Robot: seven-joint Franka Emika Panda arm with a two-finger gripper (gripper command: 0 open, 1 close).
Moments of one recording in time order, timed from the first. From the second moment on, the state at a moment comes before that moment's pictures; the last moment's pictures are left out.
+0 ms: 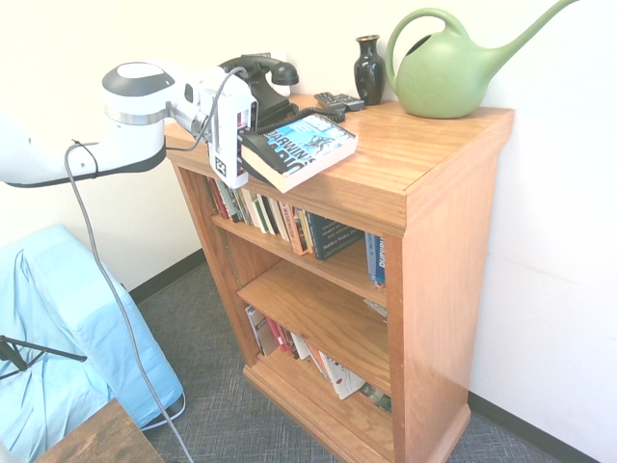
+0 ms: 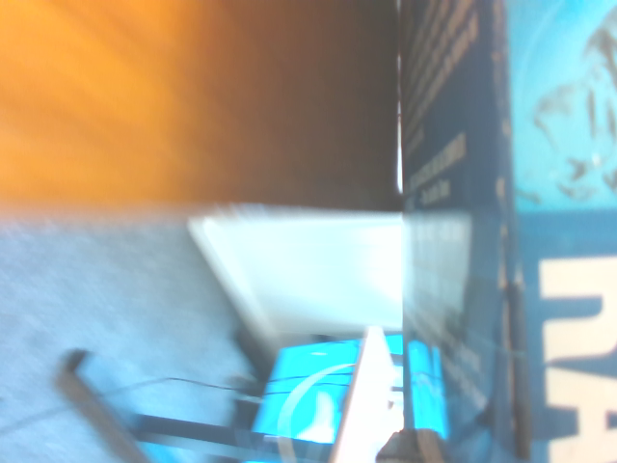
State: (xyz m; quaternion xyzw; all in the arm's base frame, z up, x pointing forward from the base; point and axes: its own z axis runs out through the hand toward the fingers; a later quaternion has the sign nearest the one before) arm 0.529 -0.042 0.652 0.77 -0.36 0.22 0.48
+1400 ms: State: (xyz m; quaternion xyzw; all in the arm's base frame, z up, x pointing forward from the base) arm 0.380 -0.021 0.455 0.88 -0.37 0.27 0.13
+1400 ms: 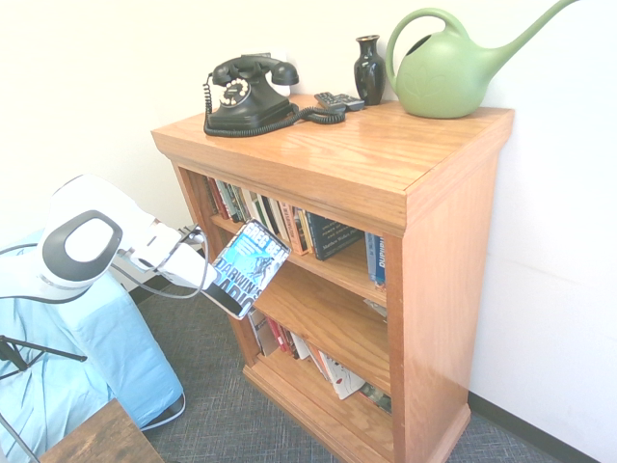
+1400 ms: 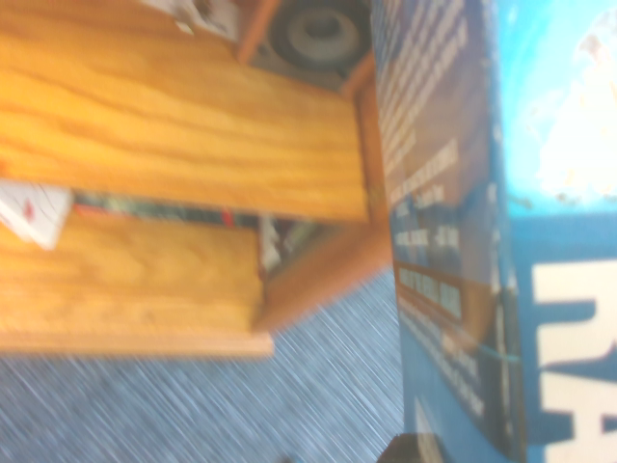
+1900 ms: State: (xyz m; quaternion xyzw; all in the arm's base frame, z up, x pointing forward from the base) arm 0.435 -0.040 0.431 0.88 -0.36 0.30 0.08
